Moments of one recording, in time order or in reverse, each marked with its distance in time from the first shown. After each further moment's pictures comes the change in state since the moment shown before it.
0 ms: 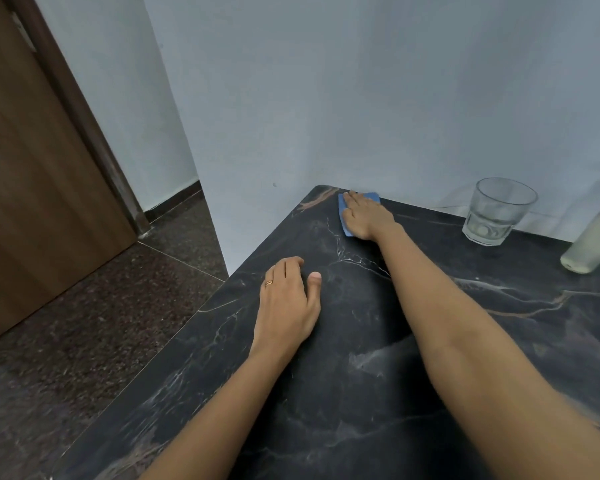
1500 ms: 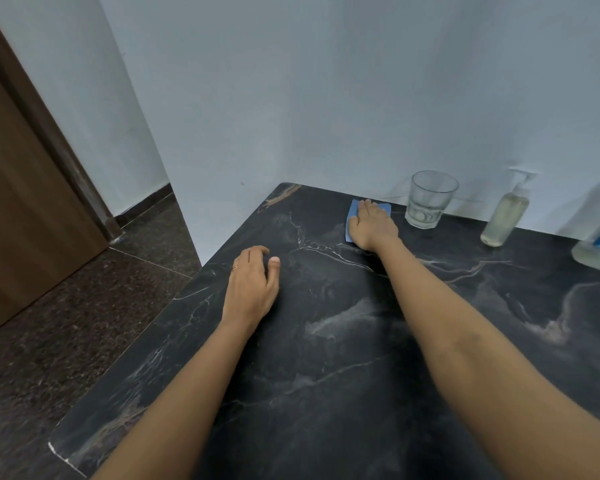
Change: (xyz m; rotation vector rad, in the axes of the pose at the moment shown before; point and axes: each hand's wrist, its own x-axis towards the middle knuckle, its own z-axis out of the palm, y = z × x) left_hand -0.004 0.010 -0.016 -0.057 -0.051 -0.002; right_hand -0.093 0.049 -0.009 0.074 0.057 0.268
